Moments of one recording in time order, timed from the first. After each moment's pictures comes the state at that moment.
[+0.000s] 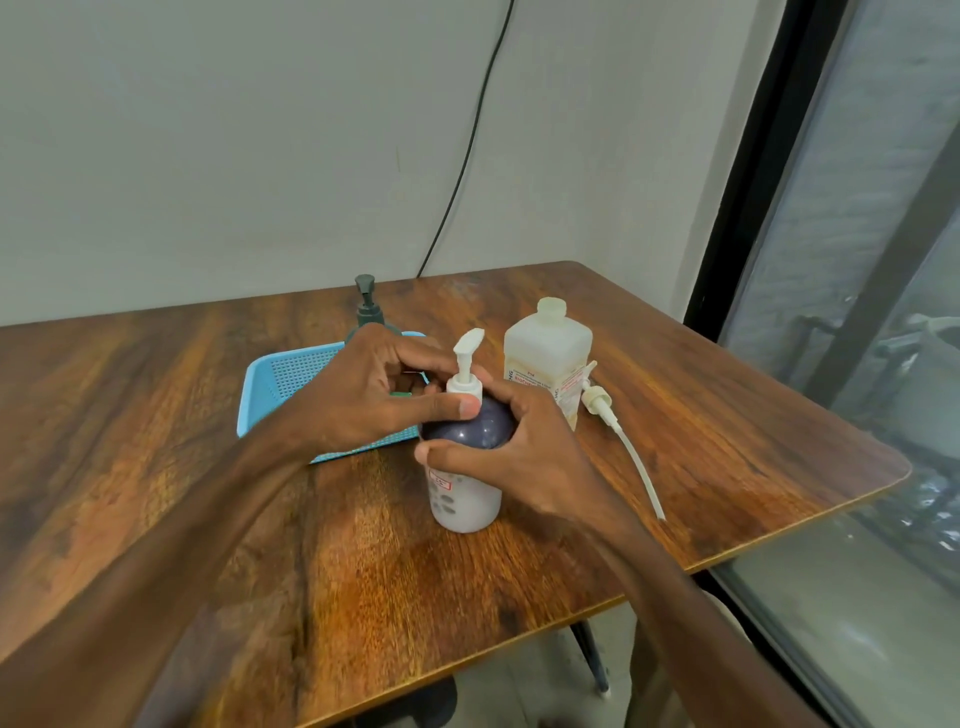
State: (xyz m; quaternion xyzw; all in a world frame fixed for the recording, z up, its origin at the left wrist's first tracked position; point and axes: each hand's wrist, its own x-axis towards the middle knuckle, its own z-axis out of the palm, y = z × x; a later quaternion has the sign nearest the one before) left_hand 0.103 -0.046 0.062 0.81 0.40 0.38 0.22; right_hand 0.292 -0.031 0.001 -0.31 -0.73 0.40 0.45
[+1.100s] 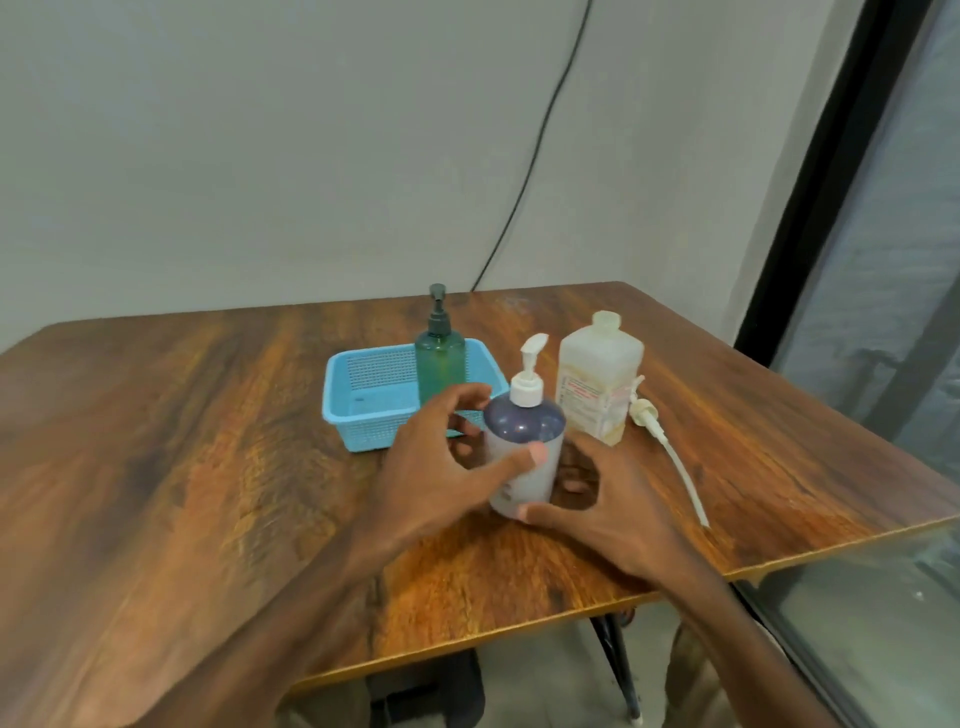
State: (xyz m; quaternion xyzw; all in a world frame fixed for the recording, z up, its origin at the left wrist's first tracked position) left_hand 0.117 -0.092 -0.008 0.64 0.59 0.46 0.19; right_hand 0.328 -0.055 -0.034 -0.41 -0.77 0.34 0.34
